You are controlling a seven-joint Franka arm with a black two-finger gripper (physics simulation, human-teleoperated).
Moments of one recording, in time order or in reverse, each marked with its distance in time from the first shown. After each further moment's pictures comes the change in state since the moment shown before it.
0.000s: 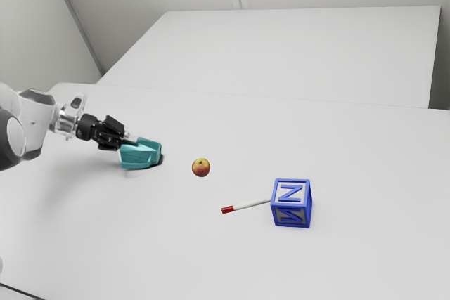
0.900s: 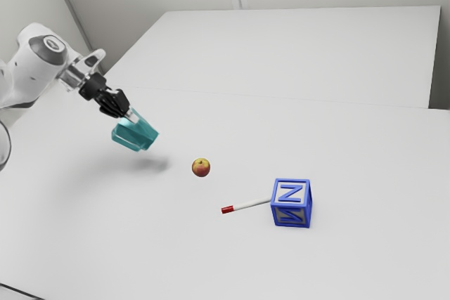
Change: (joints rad) arm -0.098 -0.219 -0.098 0.059 0.425 0.048 -0.157
